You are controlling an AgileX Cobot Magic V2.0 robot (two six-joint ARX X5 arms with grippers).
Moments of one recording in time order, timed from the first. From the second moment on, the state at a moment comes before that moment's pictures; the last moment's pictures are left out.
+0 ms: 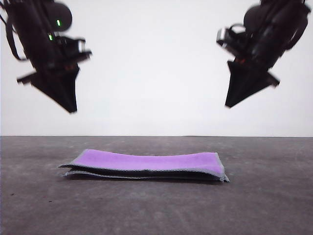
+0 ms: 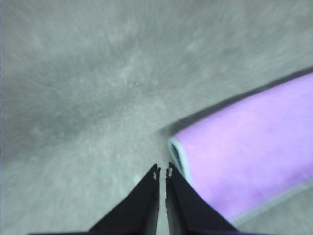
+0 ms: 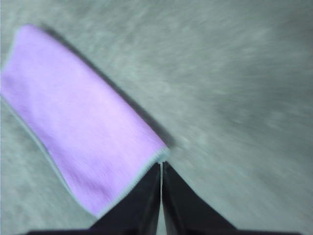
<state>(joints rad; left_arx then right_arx) -0.23 1.74 1.51 -0.90 0.25 0.14 0.20 1.75 1.51 -0.92 -0.45 -0.23</state>
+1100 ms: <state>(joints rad) -0.23 1.12 0.94 -0.80 0.16 -0.02 0.23 1.18 0.67 -0.28 -0.44 0.16</state>
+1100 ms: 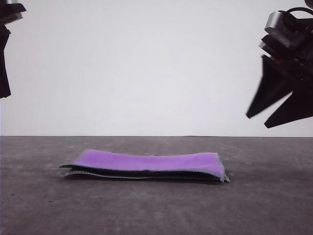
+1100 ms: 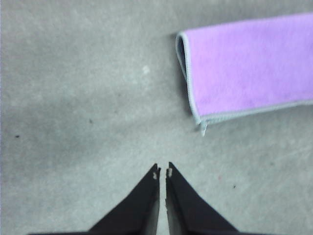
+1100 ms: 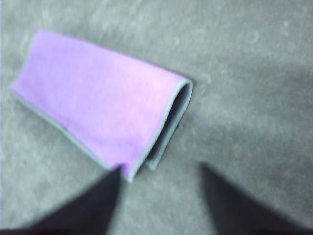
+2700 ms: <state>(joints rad) -0.23 1.12 0.94 -0.77 0.16 -0.03 0.30 1.68 0.67 0.25 -0.76 0.50</state>
